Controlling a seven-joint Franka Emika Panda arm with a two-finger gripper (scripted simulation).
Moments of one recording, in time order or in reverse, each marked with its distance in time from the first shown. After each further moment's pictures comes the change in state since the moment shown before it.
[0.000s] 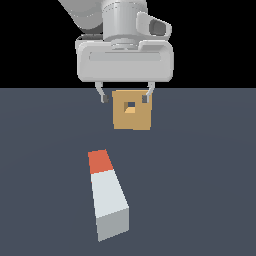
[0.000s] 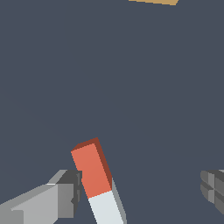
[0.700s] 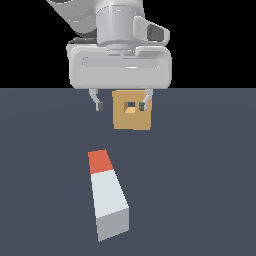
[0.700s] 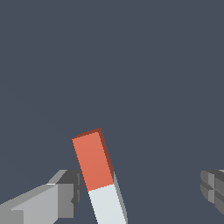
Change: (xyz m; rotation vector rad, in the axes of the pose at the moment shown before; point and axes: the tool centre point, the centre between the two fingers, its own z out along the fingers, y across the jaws) arm -0.020 -0.008 0.014 -0.002 0.002 -0.053
